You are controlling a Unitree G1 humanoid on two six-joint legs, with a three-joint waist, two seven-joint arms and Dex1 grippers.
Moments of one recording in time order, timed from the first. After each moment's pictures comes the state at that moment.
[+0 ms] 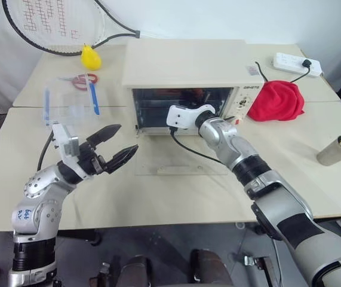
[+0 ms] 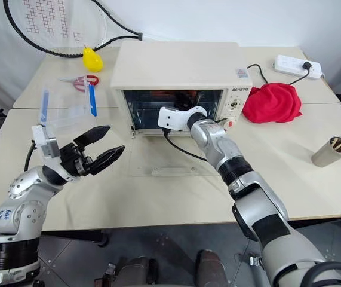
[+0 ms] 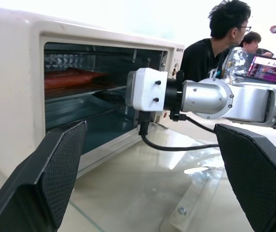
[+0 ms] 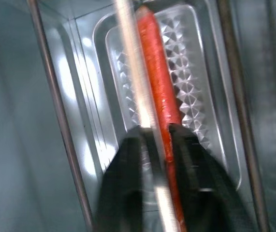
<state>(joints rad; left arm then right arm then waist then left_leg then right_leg) -0.25 0.49 0.28 -0.22 -0.68 0.36 -0.82 -1.09 -0.27 0.47 0.80 -0.73 -0.11 -0.01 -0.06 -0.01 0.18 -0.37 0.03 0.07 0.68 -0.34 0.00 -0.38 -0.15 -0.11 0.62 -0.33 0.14</state>
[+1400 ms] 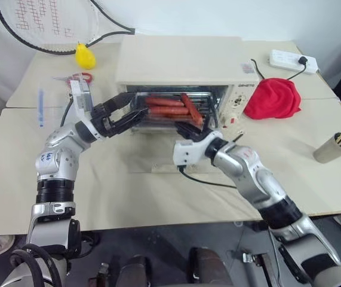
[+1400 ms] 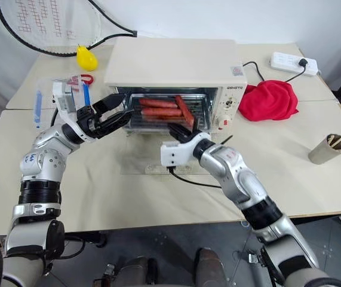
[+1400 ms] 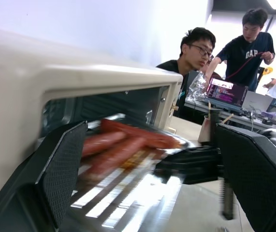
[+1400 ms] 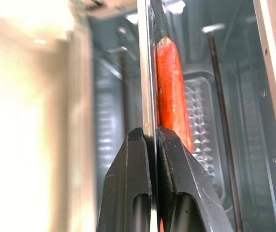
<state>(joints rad) -0.75 0.48 0.21 0.37 -0.63 0.33 -1.04 -0.59 -0.45 0.39 -0.11 -0.73 -0.06 0.41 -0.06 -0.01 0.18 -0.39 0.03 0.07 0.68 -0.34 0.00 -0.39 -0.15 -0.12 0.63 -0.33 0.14</state>
